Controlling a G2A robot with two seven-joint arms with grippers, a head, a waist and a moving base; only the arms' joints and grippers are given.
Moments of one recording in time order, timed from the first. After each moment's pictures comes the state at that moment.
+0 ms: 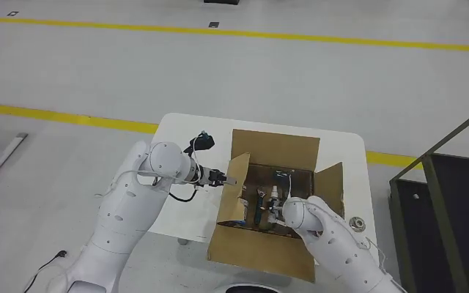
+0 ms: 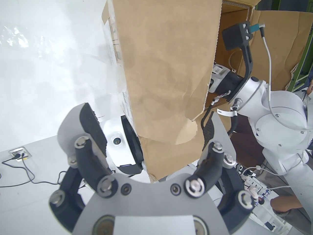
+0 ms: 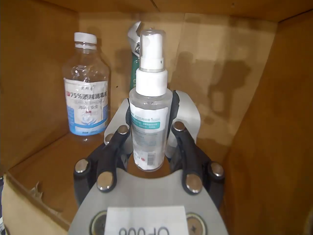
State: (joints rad) left arm 0.73 -1.29 -1.10 -1.44 0.60 0.24 -1.47; right arm -1.01 -1.24 0.90 -1.41 -0.75 0.60 0.88
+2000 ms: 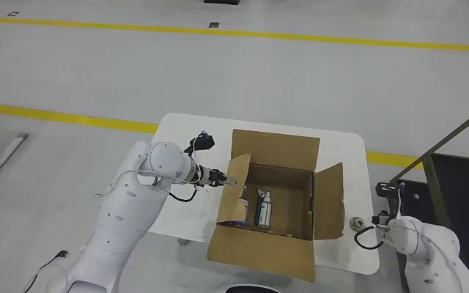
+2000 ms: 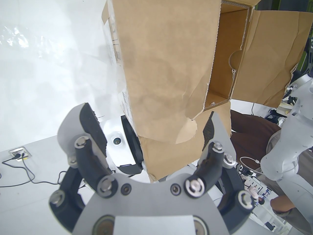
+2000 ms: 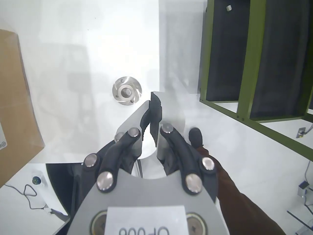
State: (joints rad) left arm 0.73 -1.29 -1.10 -1.44 0.60 0.24 -1.47; right arm -1.48 -1.12 1.74 -1.72 -1.23 0.14 1.17
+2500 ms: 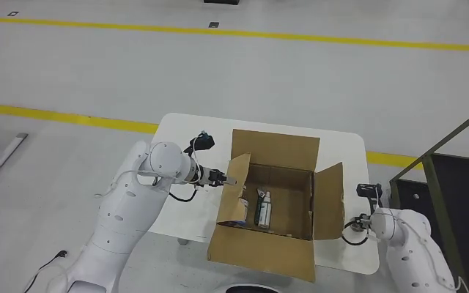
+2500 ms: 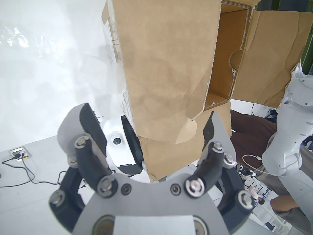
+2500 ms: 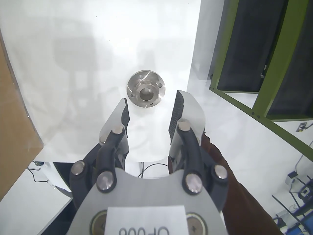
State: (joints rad) left arm 0.73 -1.29 -1.10 -1.44 0.60 0.24 -1.47; right arm -1.34 -1.13 1.61 -1.52 -1.23 0.14 1.23
